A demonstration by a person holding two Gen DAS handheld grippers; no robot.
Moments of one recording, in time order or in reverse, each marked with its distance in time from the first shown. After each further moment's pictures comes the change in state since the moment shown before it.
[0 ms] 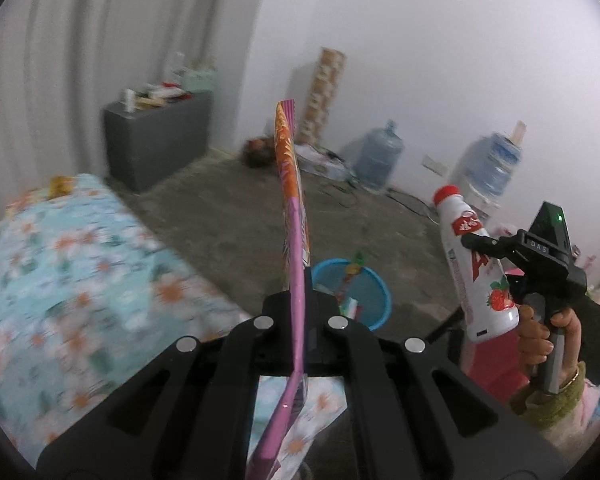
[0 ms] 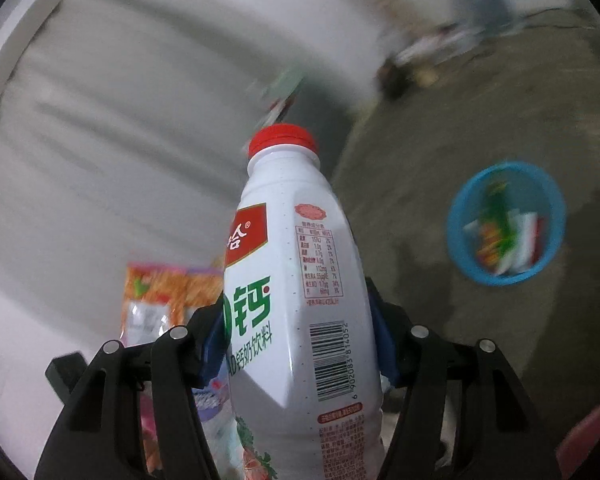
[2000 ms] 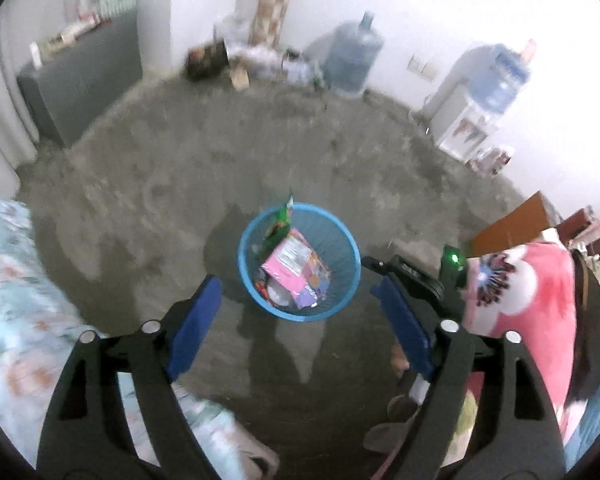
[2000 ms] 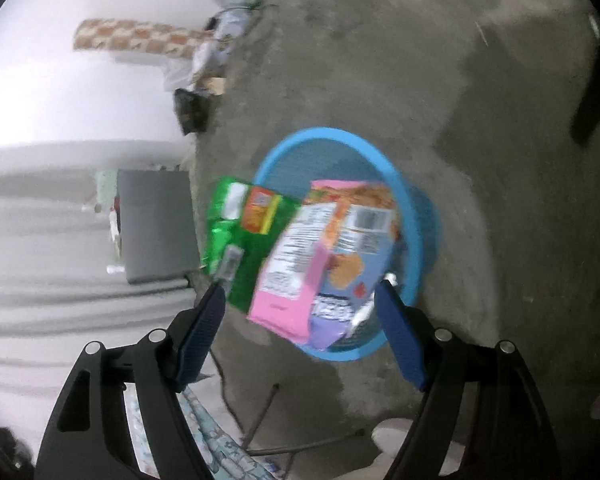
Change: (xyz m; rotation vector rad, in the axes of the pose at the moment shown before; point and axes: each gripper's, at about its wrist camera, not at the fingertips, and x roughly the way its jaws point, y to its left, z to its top) left arm 0.212 -0.109 0.046 0.068 0.353 -0.052; right arm 0.155 -0.259 0.035 0.496 -0.028 -0.244
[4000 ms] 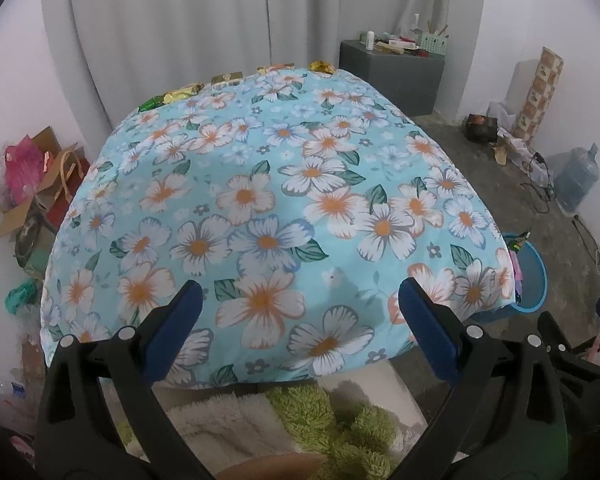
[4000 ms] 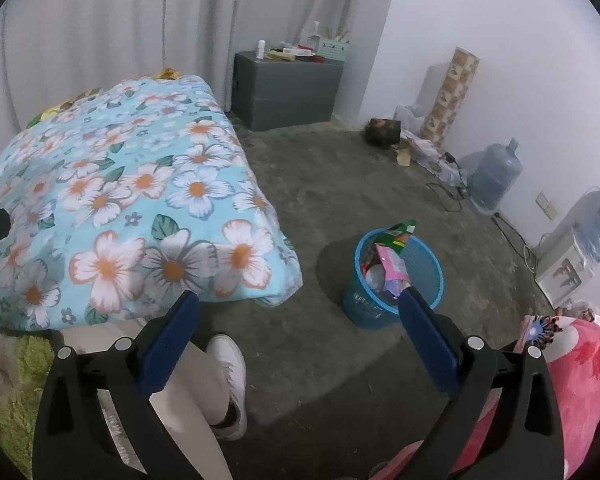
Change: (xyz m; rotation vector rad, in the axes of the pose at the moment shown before) left arm -0.245 0.094 -0.325 -0.622 -0.208 0.732; right arm -0.165 0.188 -0.411 -1.437 -0.139 -0.367
